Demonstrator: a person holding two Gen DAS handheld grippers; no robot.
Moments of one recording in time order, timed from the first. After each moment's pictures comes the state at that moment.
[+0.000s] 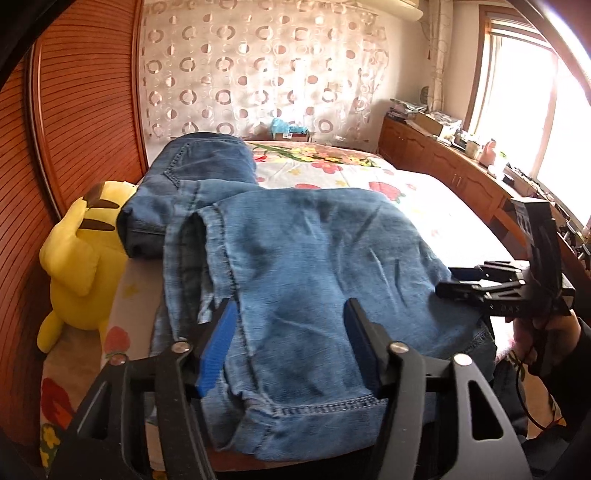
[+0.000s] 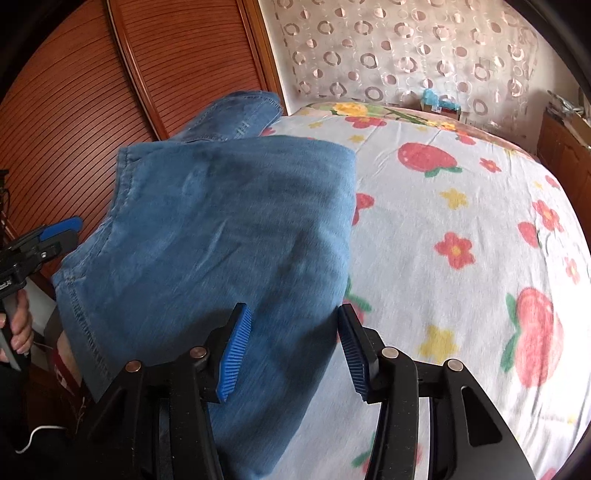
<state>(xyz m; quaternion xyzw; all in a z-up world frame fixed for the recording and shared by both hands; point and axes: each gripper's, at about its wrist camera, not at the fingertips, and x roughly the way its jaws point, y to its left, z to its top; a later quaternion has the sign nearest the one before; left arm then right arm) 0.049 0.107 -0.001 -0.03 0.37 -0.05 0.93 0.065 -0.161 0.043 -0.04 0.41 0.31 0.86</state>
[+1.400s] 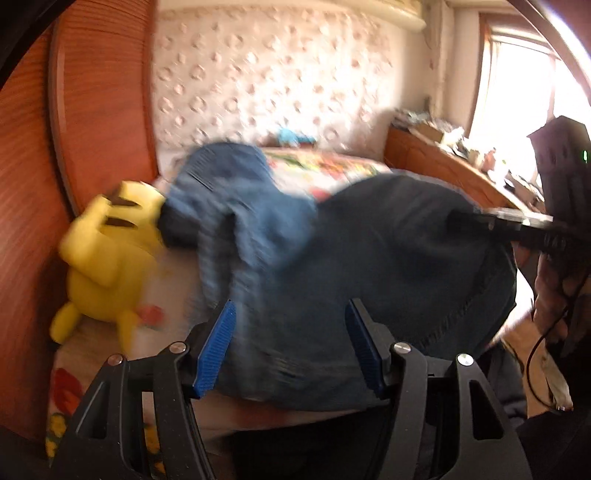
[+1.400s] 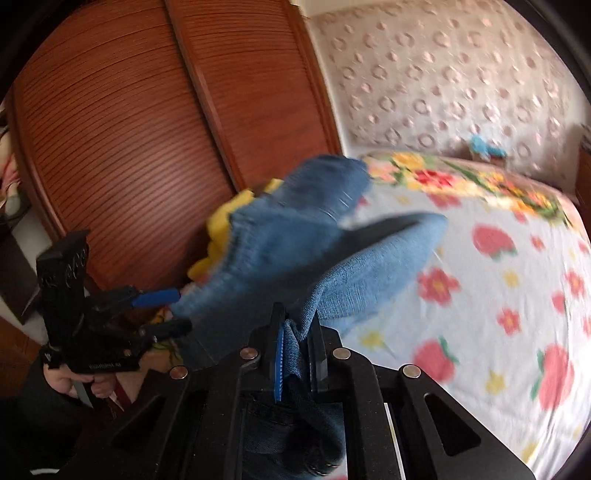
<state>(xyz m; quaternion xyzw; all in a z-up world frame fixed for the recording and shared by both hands) -0.001 0.136 0.028 -0.04 0.34 -0.03 0.94 0.011 -0.116 0.133 -0.02 0.30 0.42 0.86</state>
